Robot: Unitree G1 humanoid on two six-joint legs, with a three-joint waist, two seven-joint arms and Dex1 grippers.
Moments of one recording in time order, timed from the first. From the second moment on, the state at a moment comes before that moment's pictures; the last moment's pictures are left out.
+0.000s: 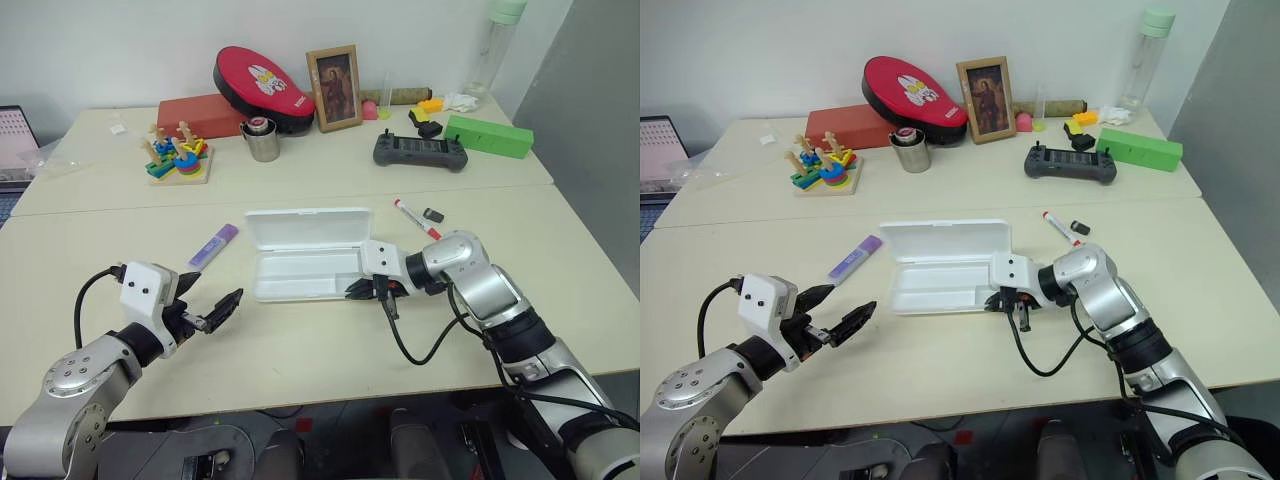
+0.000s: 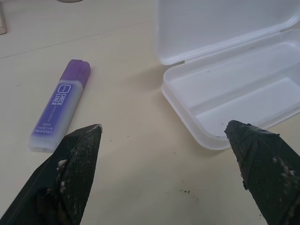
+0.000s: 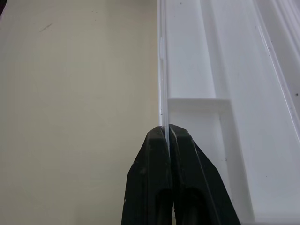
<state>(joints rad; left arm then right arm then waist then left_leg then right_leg) 0.16 0.62 0.37 -0.51 -0.54 0.61 -0.52 -0.68 -0.41 0.38 0.03 -0.09 0.44 1.28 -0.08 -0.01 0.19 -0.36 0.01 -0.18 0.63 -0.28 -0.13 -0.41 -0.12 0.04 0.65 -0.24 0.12</state>
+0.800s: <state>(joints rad) 0.17 0.72 0.39 -0.57 -0.60 0.66 -0.60 -0.64 -0.54 0.37 -0.11 0.04 0.56 1.23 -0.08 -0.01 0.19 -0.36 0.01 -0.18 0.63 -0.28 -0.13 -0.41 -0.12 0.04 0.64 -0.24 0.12</state>
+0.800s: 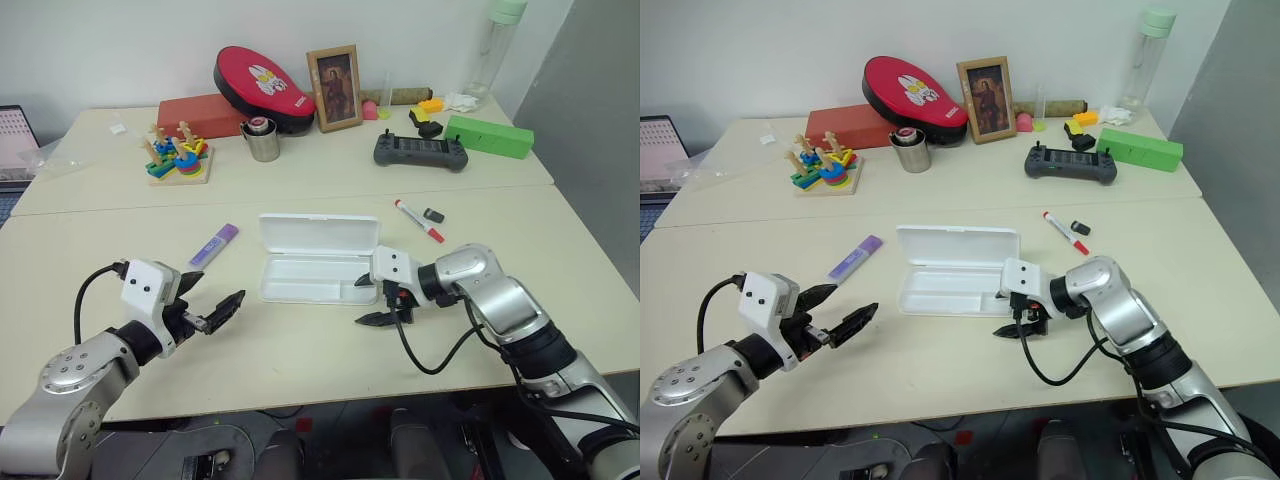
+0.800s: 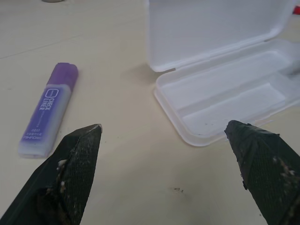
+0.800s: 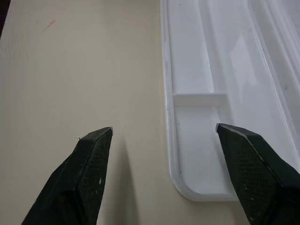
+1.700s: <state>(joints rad) -0.15 1.02 0.23 -0.73 -0.68 0.74 -0.79 -0.82 -0.60 0.23 0.30 -0.01 0.50 0.89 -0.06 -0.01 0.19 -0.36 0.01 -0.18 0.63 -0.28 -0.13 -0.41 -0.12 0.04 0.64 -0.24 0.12</state>
